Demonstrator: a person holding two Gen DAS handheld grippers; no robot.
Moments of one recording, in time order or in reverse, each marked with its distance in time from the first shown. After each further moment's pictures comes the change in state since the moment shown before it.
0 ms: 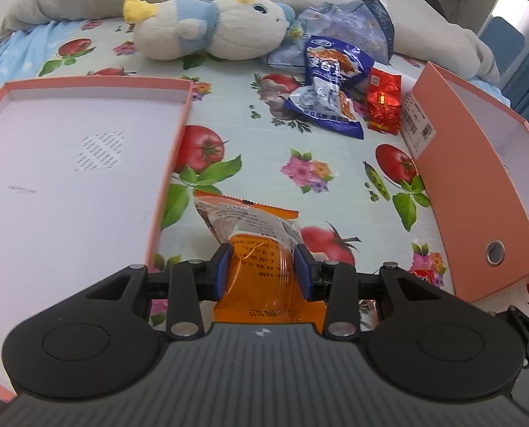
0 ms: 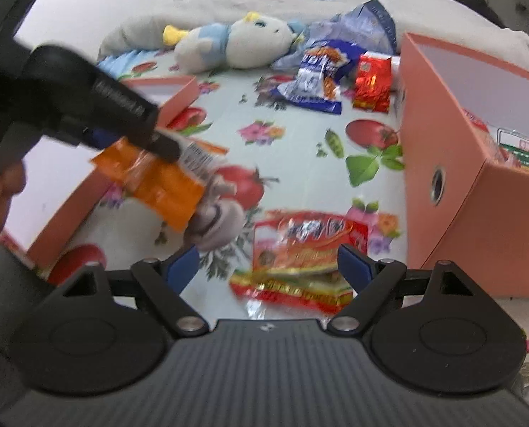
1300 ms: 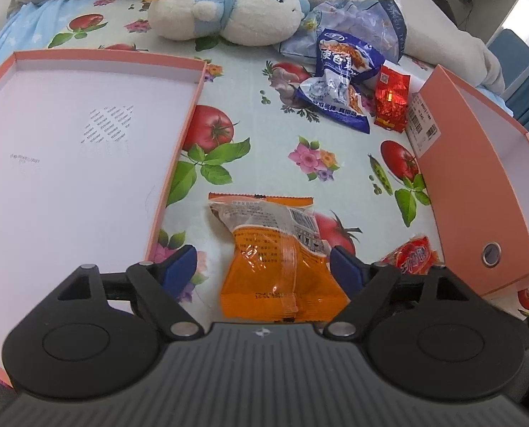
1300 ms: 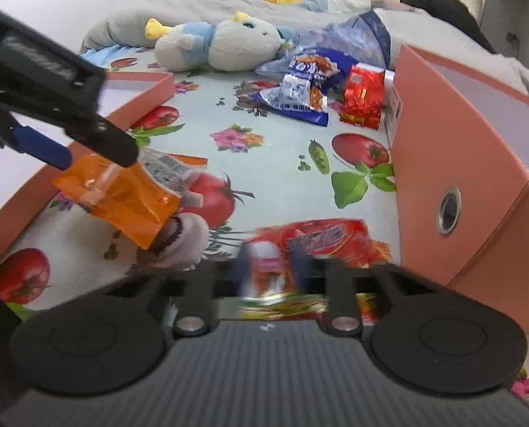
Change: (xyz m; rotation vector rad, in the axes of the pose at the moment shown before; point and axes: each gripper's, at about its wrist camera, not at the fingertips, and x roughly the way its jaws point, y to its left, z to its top) left arm 0.000 0.010 -0.007 -0.073 0.037 -0.017; right arm 0.030 0.003 -0.003 -0.084 -0.048 -0.095
